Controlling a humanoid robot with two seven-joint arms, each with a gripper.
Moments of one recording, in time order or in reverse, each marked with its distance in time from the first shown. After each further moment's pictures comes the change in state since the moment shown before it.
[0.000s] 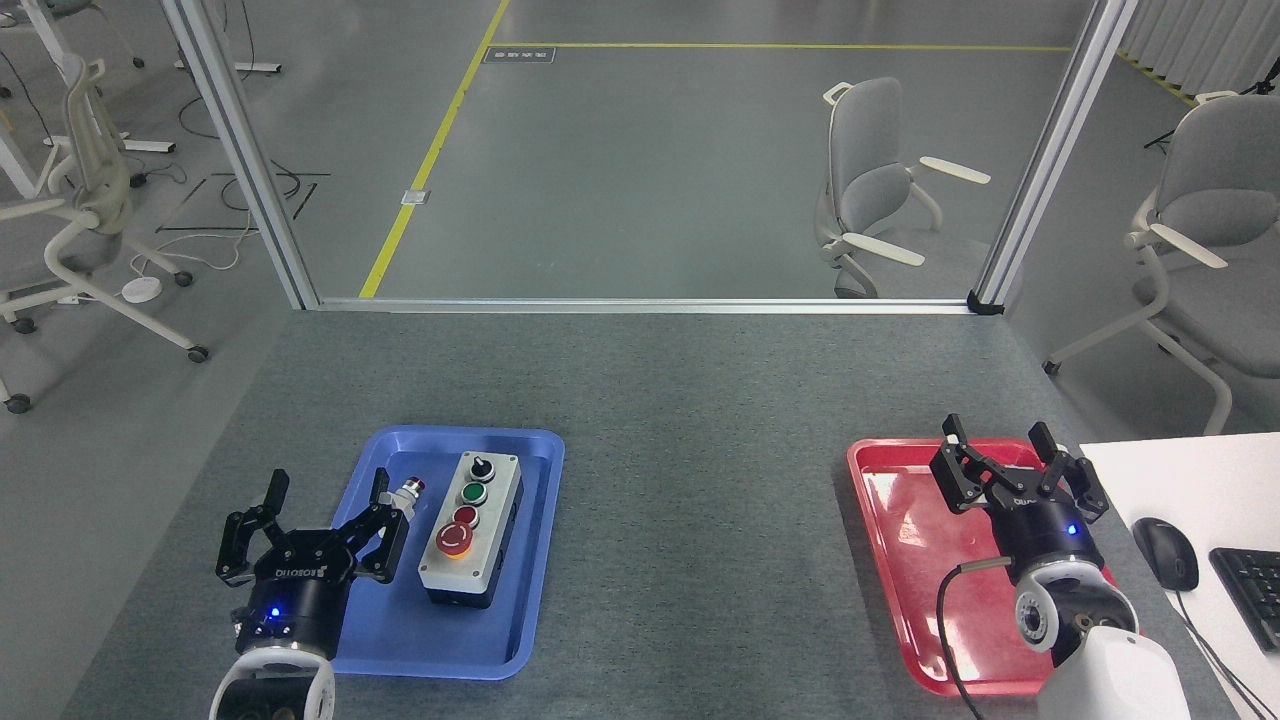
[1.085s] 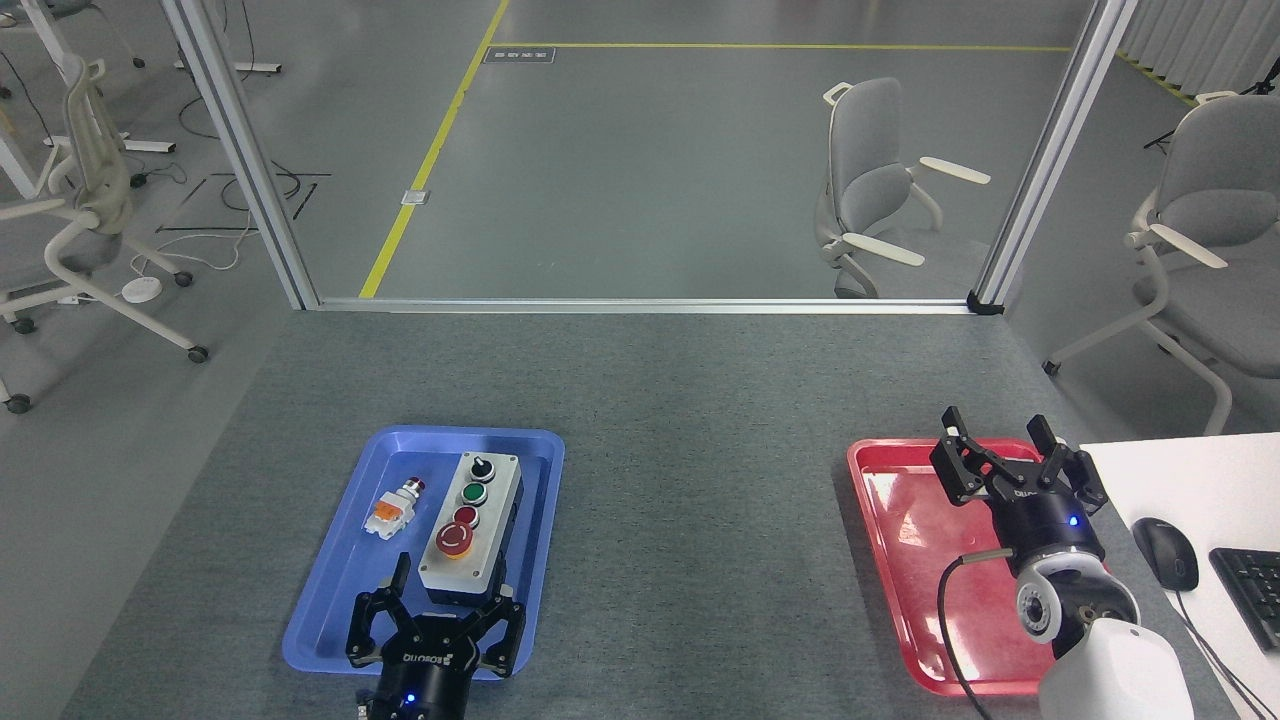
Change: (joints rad) left arm 0.107 -0.140 -0.204 0.039 -0.170 0.151 0.003; right arm -0.013 -0.003 0.001 -0.001 -0.027 -0.009 0.011
